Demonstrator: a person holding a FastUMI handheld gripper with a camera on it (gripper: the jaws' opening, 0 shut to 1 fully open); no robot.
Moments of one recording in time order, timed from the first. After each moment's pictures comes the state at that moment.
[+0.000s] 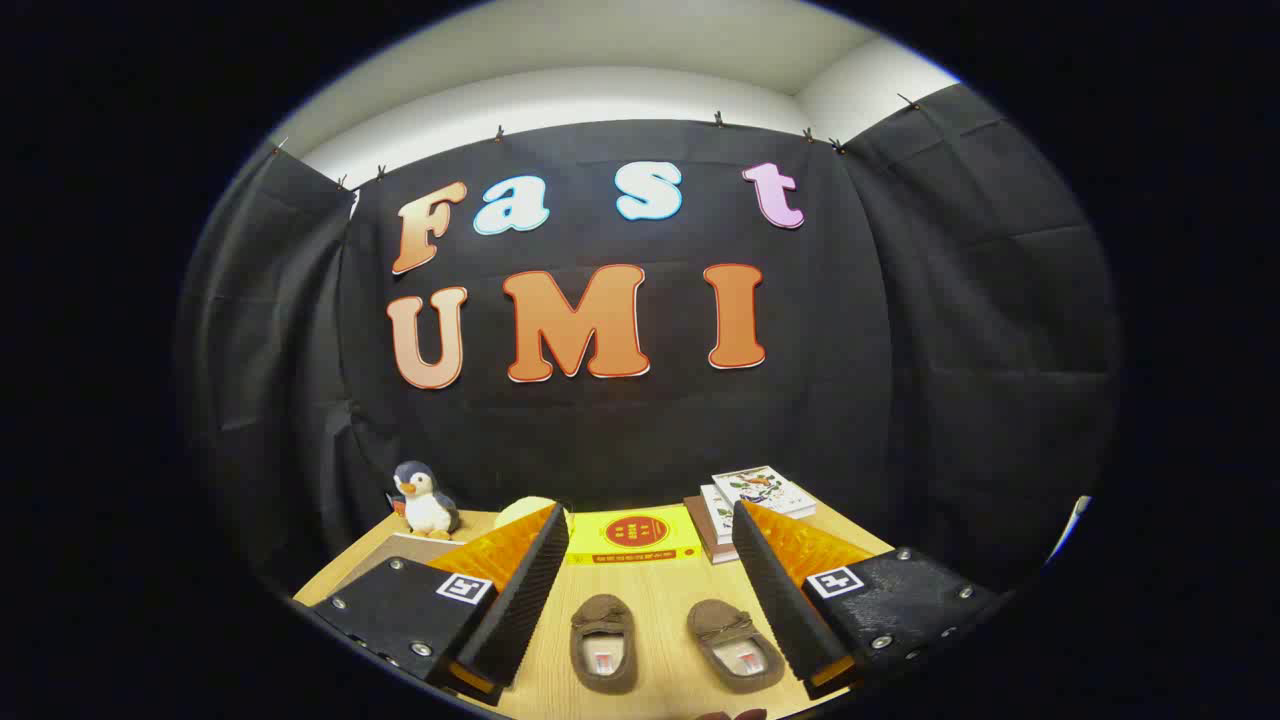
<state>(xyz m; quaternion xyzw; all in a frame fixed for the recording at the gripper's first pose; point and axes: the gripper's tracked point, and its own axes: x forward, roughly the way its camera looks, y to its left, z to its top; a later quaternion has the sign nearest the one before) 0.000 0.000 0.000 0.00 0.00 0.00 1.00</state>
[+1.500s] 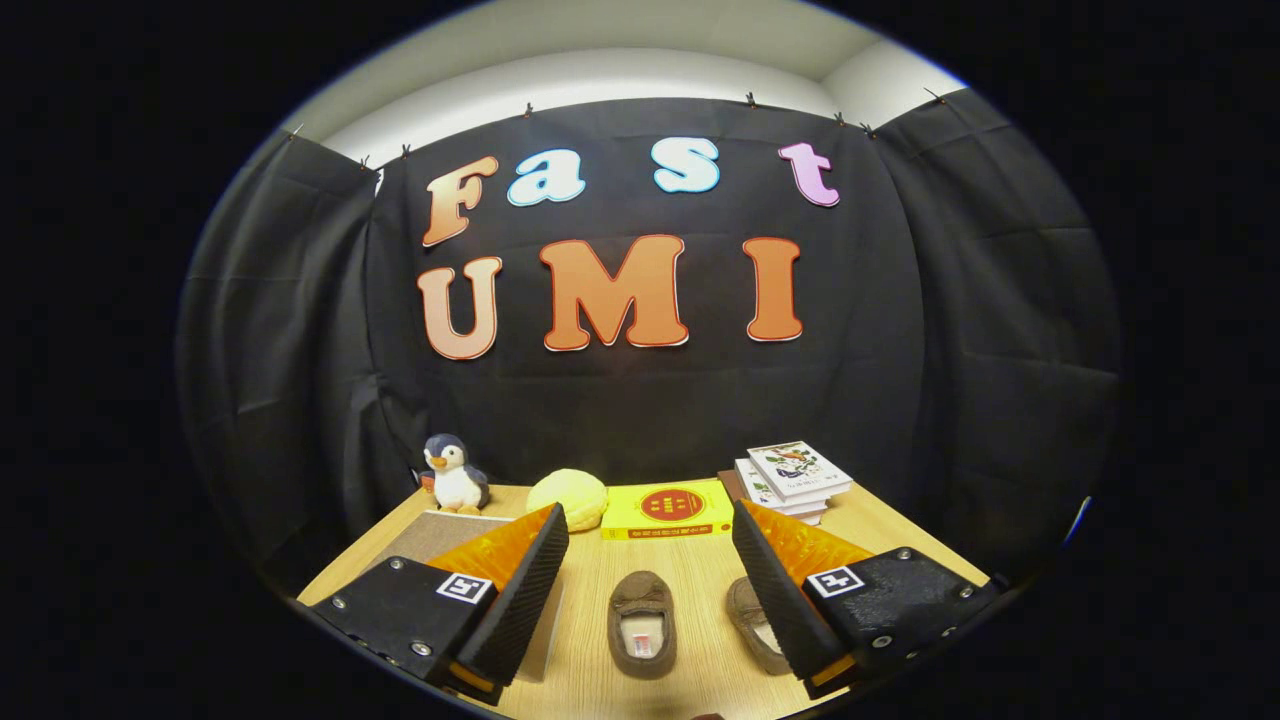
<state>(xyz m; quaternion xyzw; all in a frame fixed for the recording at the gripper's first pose) -0.001 0.032 -0.024 -0.01 0.03 0.03 1.00</state>
